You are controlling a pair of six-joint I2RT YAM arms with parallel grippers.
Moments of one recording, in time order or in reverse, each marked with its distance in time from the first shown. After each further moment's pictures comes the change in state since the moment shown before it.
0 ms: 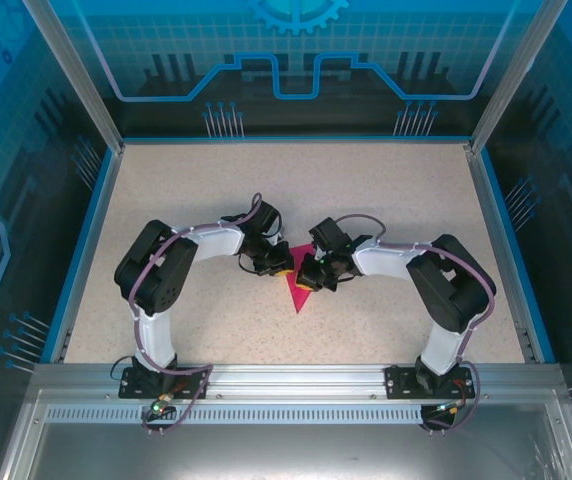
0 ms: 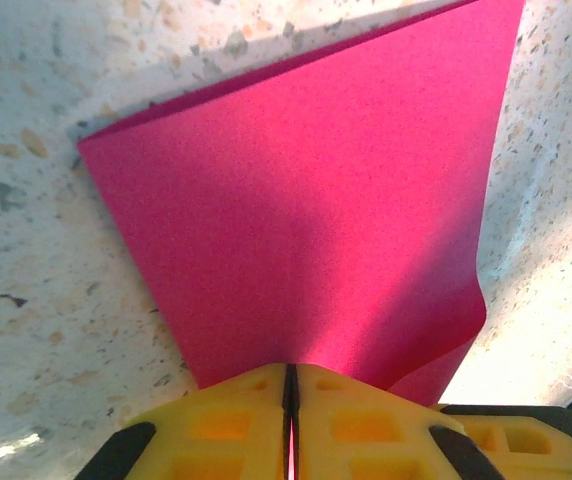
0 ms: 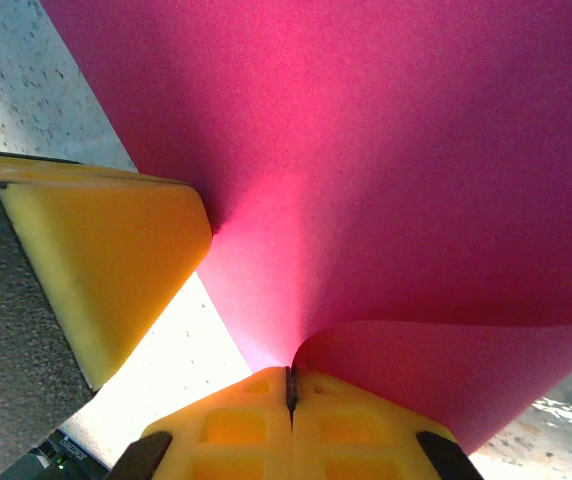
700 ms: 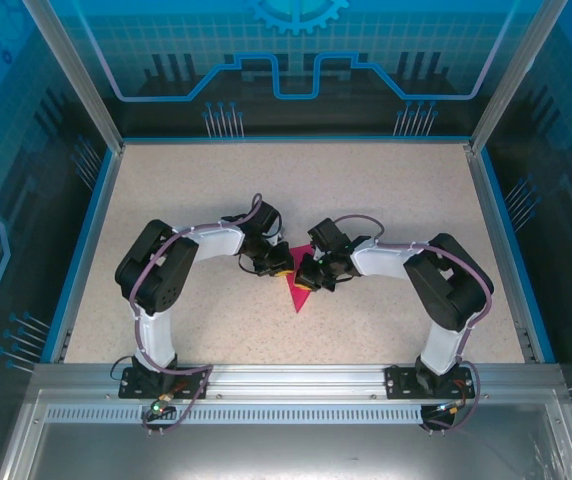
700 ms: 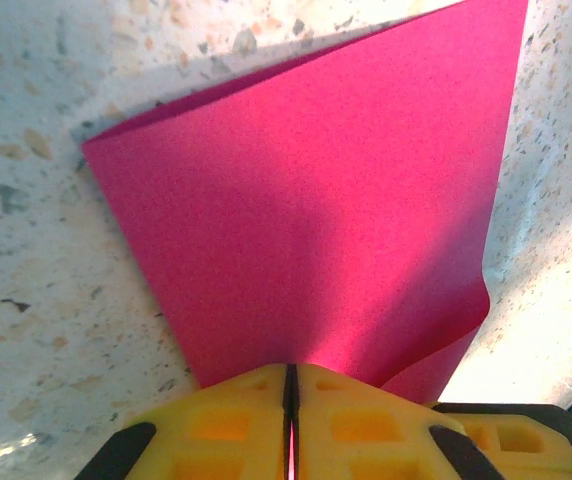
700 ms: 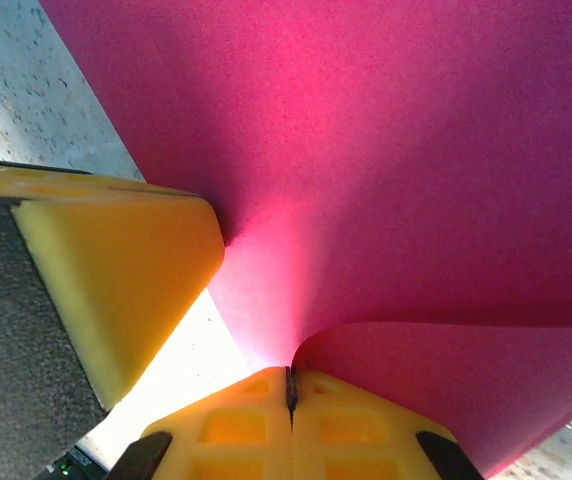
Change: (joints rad) left arm 0.000 0.005 0.000 0.000 0.000 0.000; right arm 0.005 0.015 -0.002 0.034 0.000 0.014
